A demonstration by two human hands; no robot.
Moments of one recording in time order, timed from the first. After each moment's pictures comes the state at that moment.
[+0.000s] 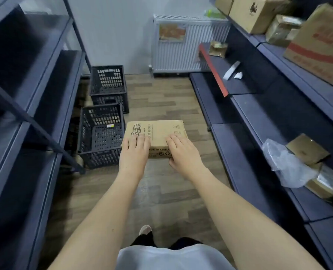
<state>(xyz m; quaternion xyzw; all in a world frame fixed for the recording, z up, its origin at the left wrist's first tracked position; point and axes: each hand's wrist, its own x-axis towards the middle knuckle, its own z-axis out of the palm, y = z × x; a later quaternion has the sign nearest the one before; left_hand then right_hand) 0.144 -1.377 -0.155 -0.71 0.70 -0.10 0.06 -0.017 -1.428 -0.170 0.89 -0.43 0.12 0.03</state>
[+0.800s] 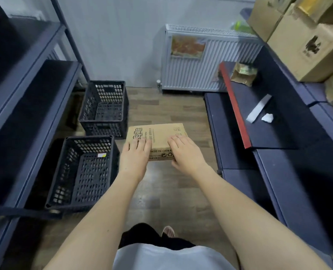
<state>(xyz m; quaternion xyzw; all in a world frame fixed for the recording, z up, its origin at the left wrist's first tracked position) 0.193 -1.823 -0.184 -0.74 0.66 -0.06 0.06 0.029 -1.899 -0.180 0.93 -0.35 0.09 0.04</state>
